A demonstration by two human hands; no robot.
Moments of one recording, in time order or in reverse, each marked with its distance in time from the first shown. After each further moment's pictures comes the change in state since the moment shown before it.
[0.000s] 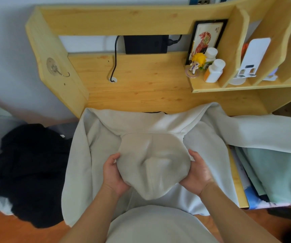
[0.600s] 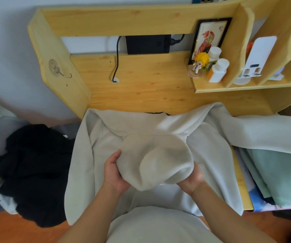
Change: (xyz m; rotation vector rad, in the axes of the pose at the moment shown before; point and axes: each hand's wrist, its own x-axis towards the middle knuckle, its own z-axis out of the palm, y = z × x) left_hand 0.003 0.007 0.007 -0.023 0.086 -0.014; right_hand 0.017 0.016 0.006 0.186 -0.028 -0.028
